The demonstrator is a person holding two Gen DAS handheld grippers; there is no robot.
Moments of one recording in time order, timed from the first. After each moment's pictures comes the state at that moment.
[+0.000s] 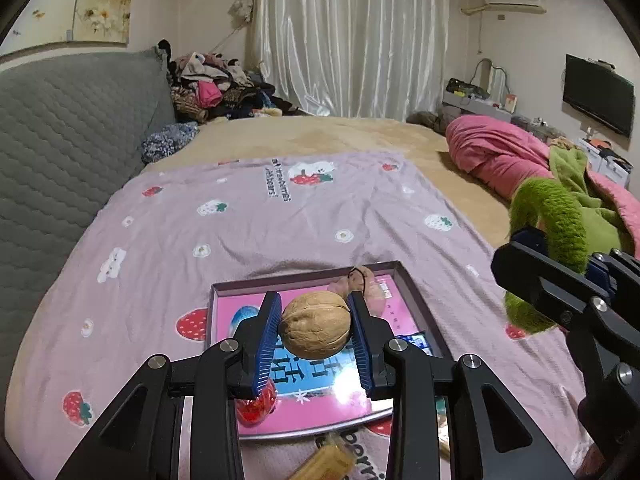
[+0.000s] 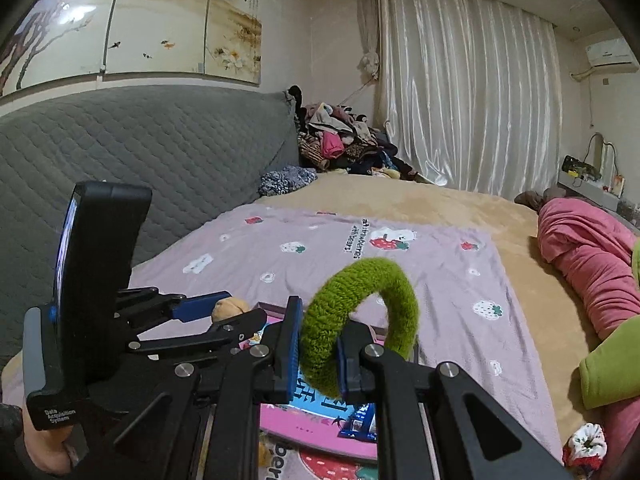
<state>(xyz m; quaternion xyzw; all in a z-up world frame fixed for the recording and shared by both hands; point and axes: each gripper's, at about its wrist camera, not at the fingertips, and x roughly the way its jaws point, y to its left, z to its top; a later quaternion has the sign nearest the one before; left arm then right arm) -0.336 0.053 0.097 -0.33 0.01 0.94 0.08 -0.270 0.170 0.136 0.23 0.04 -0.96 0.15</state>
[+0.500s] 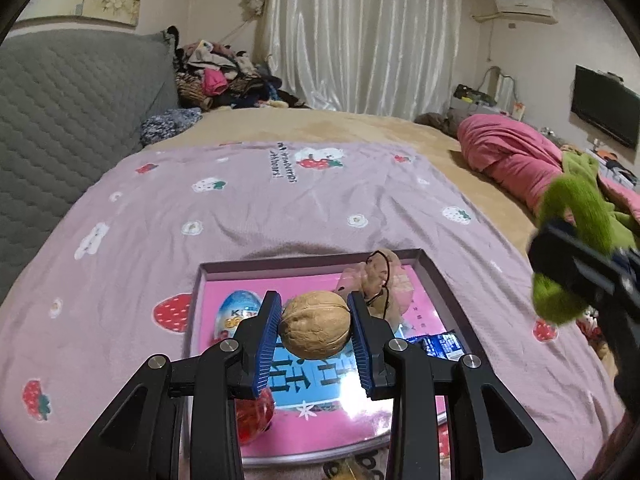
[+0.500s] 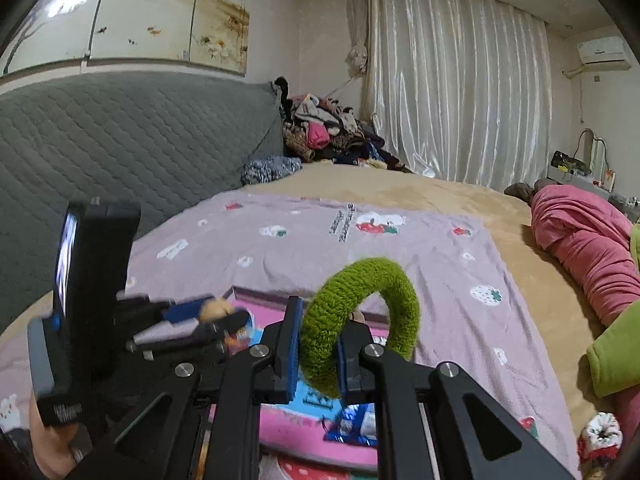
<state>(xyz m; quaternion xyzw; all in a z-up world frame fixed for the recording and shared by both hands) -0.373 0.039 0.027 -0.32 -0.01 0.94 0.08 -0.295 0.167 0.084 0.23 0.04 -0.96 0.13</state>
